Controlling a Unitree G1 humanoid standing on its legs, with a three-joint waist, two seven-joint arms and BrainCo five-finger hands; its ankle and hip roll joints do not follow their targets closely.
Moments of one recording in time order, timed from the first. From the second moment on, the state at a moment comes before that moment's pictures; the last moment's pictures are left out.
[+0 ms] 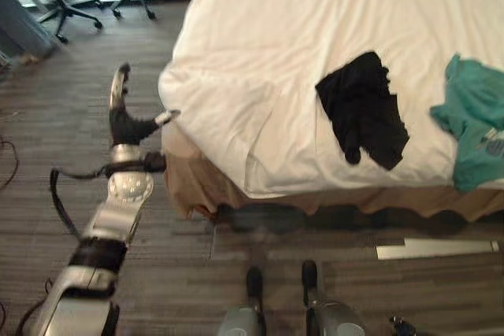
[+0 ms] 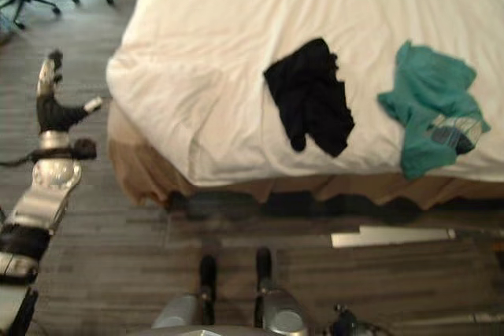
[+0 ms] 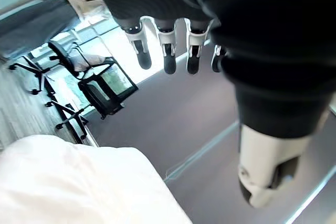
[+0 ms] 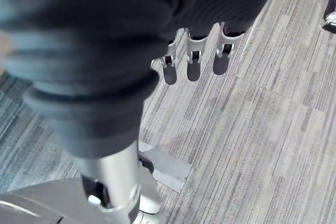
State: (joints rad) left arm -0.51 0.71 -0.15 0.41 -0.04 -0.28 0.37; right arm -0.04 -0.31 0.28 1.26 -0.20 -0.05 -0.09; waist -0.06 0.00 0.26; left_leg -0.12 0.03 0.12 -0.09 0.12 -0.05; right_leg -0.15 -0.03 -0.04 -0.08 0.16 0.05
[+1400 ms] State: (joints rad) left arm 0.06 0.58 0.21 1.39 0.14 -0.05 0.24; right arm -0.26 -0.68 0.25 0.35 -0.02 -0.11 -0.11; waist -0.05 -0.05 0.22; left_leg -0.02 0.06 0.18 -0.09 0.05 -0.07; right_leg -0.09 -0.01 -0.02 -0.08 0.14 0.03
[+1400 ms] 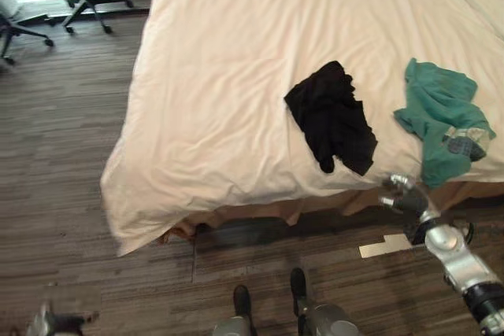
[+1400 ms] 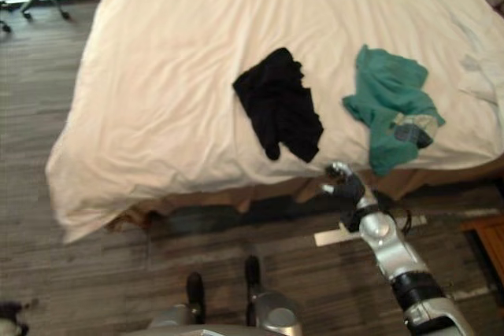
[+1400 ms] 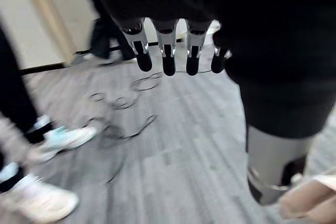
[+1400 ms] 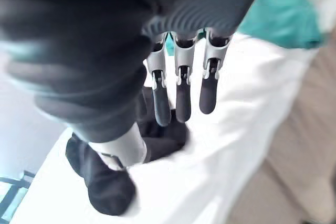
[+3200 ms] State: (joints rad) left arm -0.30 0.32 -0.47 1.10 0.08 -0.16 0.27; right arm -1.08 -0.32 0.55 0.99 0.22 -0.18 -0.27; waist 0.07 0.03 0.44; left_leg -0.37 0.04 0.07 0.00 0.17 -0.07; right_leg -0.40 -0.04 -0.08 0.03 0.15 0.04
